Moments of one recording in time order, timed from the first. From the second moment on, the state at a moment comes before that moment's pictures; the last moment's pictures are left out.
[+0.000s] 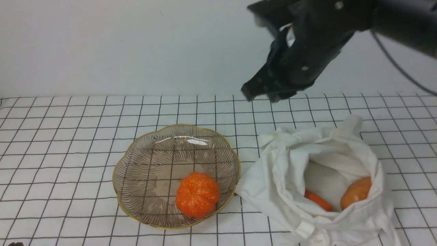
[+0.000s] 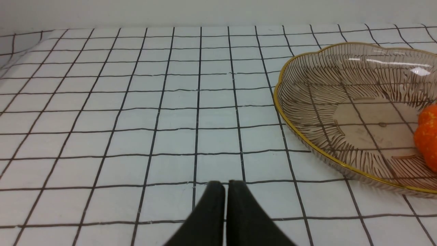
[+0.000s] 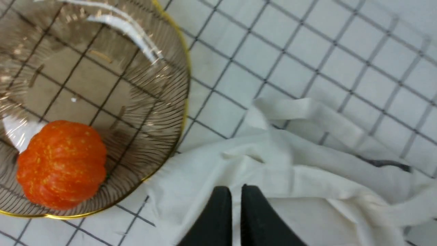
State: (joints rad) right arm 0.62 1.71 -1.75 -0.17 1.23 0.10; left arm 0.00 -0.01 0.03 -0.02 0.37 0.01
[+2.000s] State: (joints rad) right arm 0.62 -0.02 -0.38 -0.29 0.31 0.34; left arm 0.00 -0.01 0.03 -0.02 0.37 0.01
